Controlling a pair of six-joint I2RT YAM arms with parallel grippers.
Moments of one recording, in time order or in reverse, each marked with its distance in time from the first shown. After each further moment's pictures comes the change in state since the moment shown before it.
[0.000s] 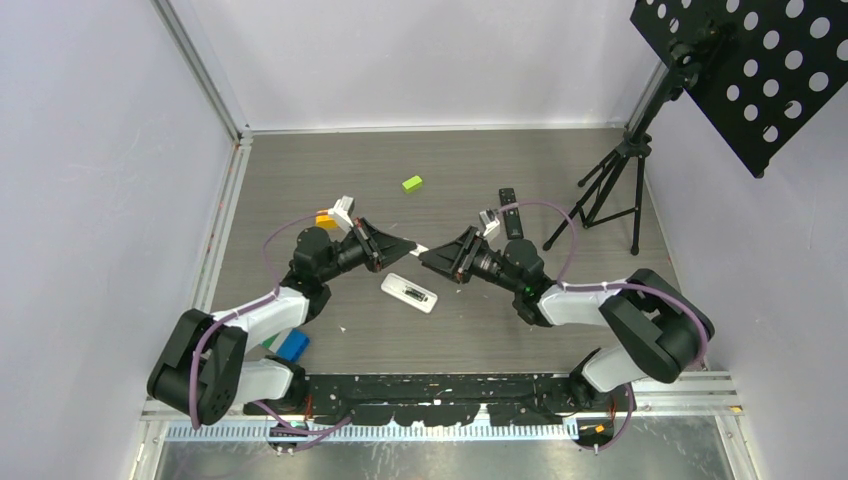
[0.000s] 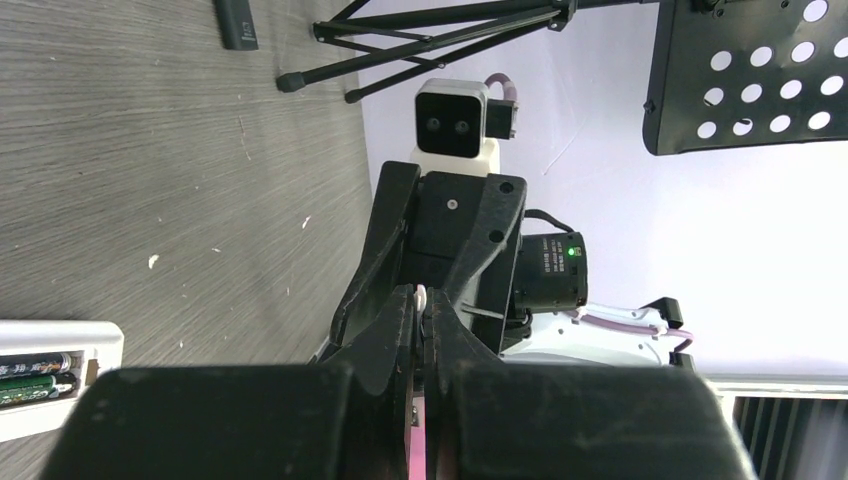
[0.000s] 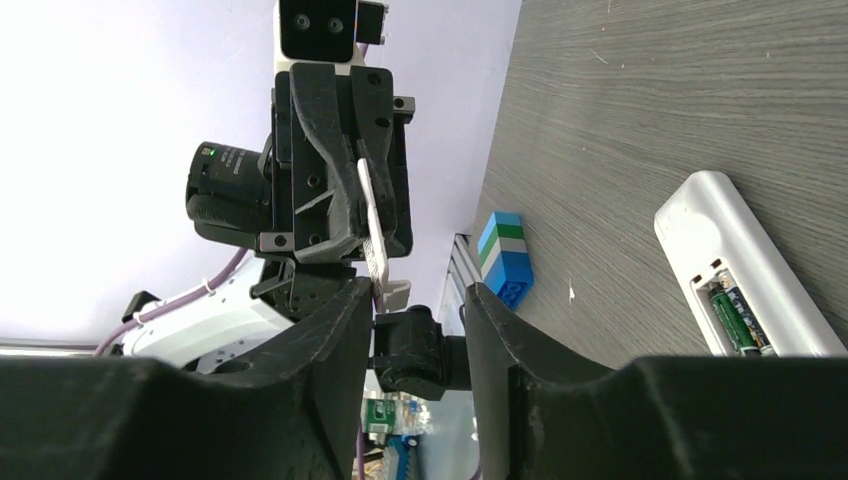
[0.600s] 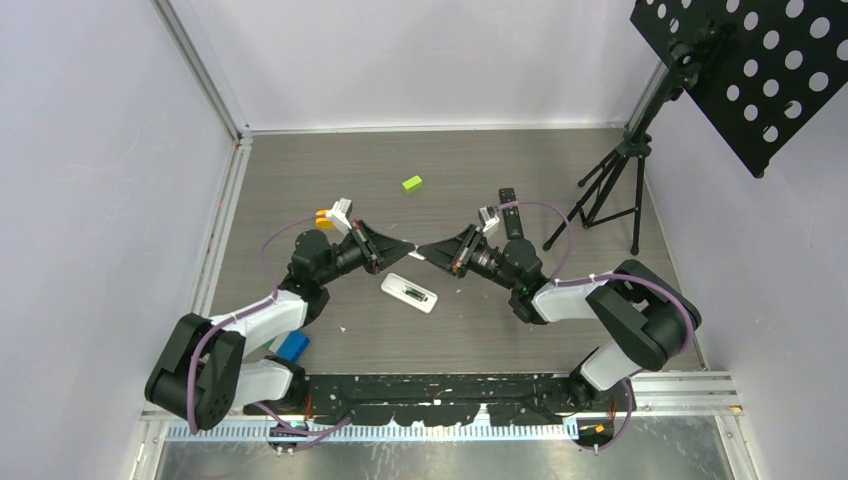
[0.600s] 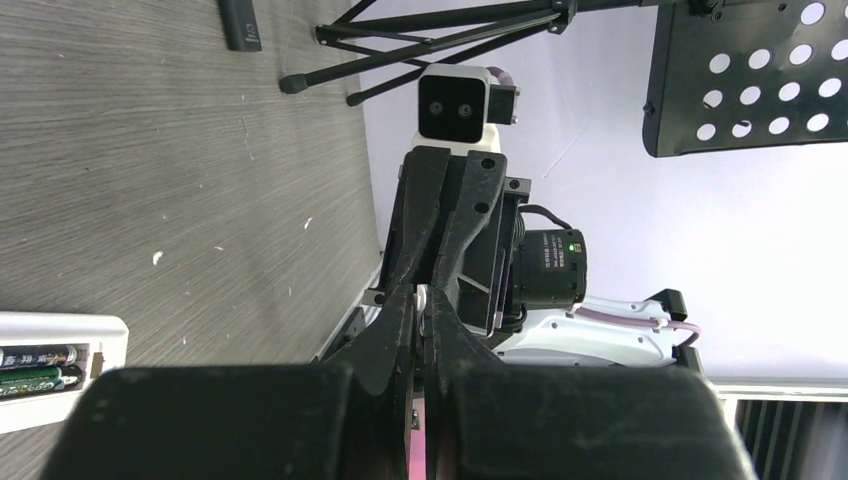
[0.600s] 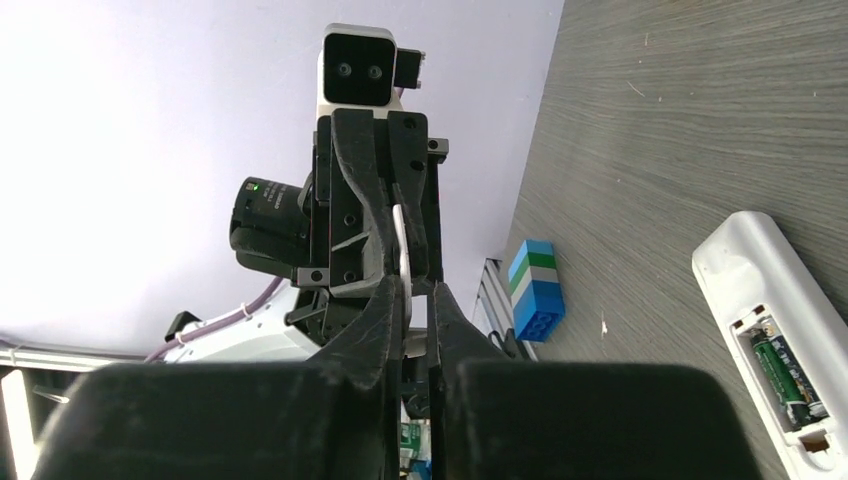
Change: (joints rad) left arm -0.003 -0.024 -0.021 0.000 -0.010 0.000; right arm 0.001 0.092 0.017 0.159 0.034 0.072
